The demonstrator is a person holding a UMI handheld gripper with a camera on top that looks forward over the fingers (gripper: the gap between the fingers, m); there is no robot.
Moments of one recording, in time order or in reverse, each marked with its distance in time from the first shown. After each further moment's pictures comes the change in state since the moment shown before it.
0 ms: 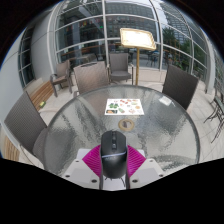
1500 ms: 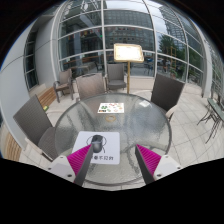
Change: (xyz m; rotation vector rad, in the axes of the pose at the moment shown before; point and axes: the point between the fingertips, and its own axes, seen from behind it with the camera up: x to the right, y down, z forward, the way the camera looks) arm 0.080 0.056 -0.232 0.089 0.000 -0.008
